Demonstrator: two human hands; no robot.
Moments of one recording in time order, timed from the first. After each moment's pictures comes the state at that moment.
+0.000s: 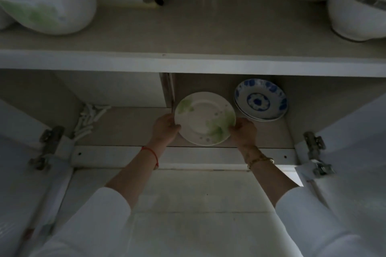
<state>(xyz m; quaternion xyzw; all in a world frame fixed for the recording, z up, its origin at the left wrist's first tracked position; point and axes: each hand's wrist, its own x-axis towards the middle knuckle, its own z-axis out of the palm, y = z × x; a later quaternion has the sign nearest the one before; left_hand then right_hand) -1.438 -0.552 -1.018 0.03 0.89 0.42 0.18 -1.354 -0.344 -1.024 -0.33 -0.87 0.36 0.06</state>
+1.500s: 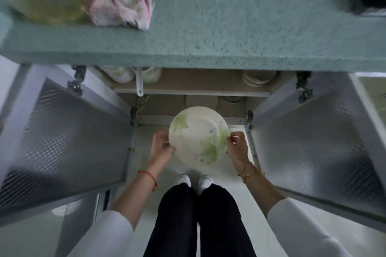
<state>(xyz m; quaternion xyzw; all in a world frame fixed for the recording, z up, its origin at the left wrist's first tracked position) -1.193 -0.657 -0.587 -0.18 0.78 0.53 0.27 -1.125 -0.444 -0.617 -0.46 -0.71 0.53 -0.03</state>
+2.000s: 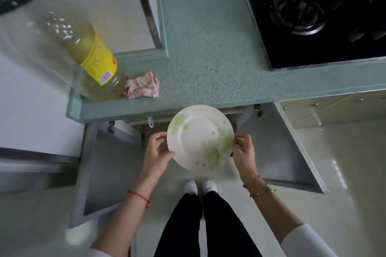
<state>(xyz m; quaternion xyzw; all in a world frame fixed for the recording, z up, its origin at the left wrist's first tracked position) -1.184 -0.668 -0.307 -0.06 0.78 0.58 0.23 -1.086 -0.452 -0.344 -0.45 -0.65 0.61 0.10</state>
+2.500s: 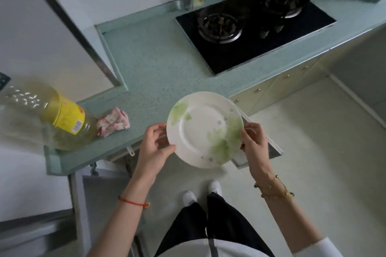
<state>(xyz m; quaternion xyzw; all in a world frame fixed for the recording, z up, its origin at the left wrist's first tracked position) -1.187 -0.609 -0.173 0.12 0.72 0.60 0.33 -1.014 -0.431 -0.199 -0.48 -0.52 0.64 0.30</state>
